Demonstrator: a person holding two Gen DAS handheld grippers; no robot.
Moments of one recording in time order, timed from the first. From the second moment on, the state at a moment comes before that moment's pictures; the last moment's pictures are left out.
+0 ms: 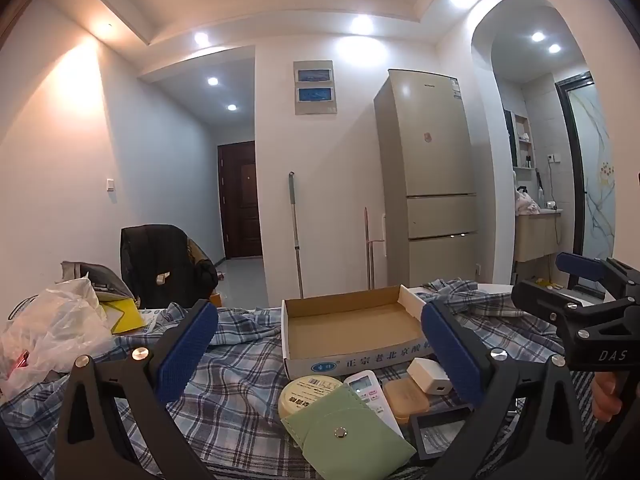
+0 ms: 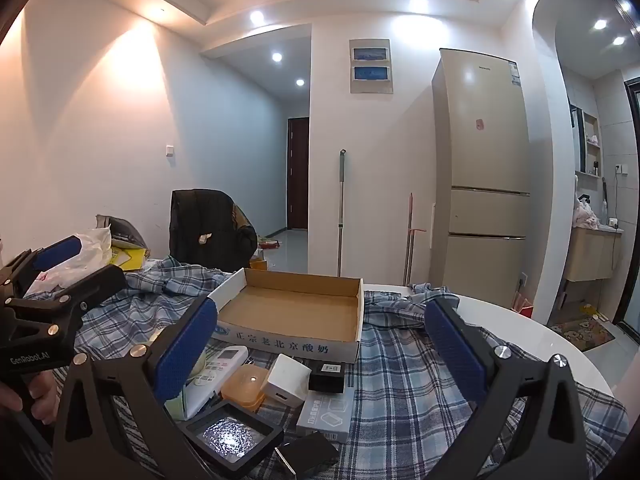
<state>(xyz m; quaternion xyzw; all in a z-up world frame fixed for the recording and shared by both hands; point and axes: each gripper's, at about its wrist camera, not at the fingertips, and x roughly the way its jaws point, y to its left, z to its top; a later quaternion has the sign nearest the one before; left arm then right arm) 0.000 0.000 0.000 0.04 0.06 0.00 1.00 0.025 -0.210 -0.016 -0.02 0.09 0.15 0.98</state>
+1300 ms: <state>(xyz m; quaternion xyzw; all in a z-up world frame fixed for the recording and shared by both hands) 0.001 0.025 -0.001 -0.03 0.06 0.01 1.00 0.020 -0.212 -0.013 -0.04 0.08 0.15 0.98</state>
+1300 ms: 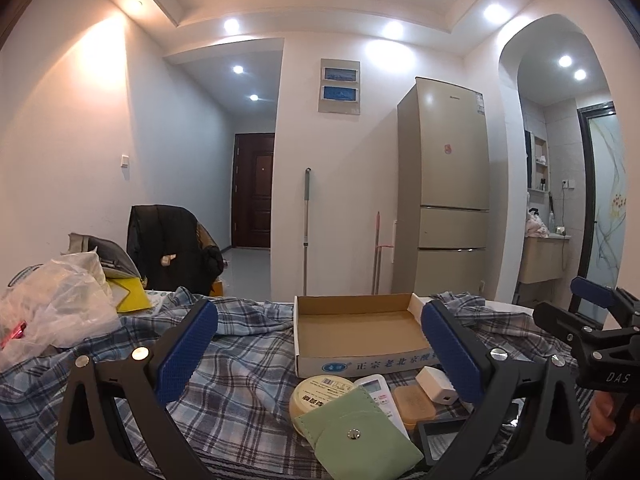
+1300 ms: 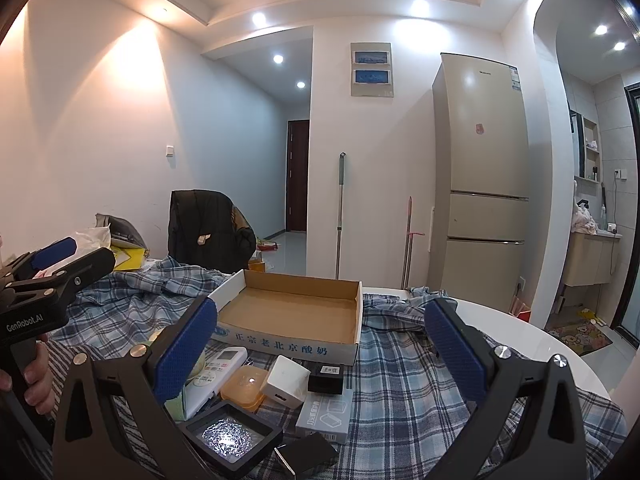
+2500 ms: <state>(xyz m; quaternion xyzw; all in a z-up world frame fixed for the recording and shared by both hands) -0.012 0.019 0.002 -0.01 0.03 -0.03 1.00 0.018 -0.208 -0.012 -0.04 0.08 0.15 0.98</state>
